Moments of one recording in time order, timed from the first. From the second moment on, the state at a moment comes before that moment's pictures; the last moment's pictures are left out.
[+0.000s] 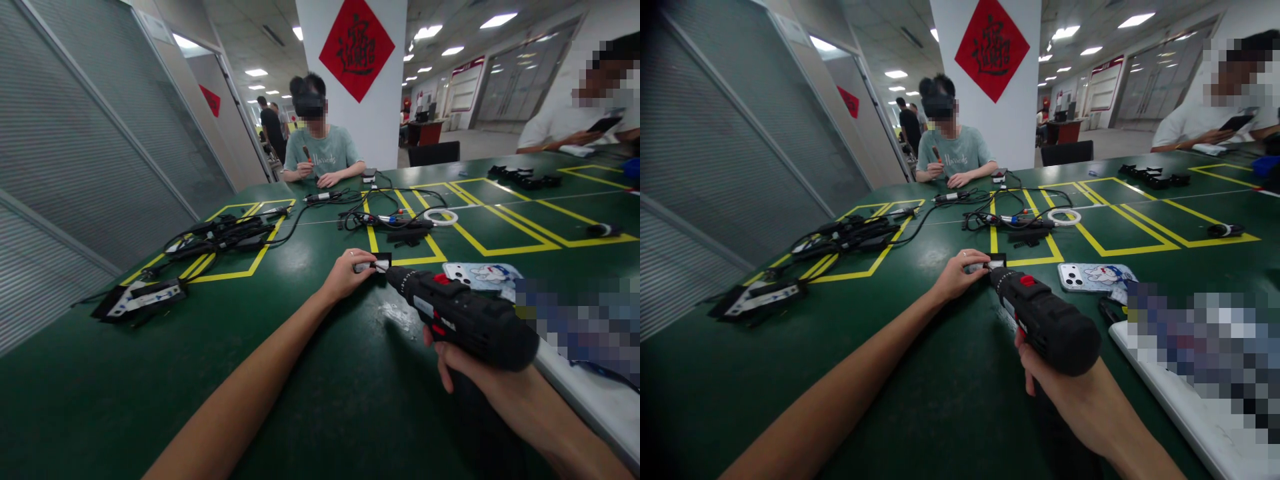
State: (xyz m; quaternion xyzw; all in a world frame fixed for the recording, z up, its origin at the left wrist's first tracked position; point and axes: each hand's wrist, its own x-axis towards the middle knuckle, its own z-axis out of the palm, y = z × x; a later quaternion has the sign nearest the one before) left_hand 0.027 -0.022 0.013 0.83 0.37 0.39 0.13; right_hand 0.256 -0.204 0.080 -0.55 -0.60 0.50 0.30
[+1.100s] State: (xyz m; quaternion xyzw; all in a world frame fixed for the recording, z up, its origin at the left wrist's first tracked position) left_hand 0.026 -0.027 0.018 0.84 0.38 0.36 0.13; right_hand 0.249 -0.204 0.084 -0.56 -0.59 0.51 0.28
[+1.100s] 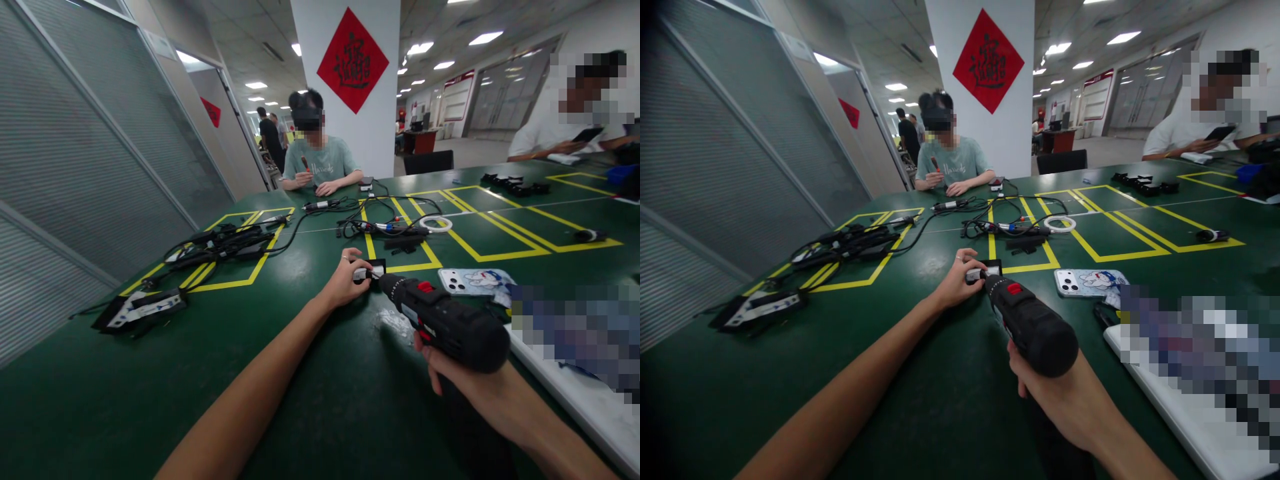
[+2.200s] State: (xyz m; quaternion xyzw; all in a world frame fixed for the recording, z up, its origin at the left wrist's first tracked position) left_hand 0.016 -0.017 0.020 0.84 0.39 0.33 0.20; right_hand 0.247 -0.200 0.086 -0.55 -0.59 0.51 0.30
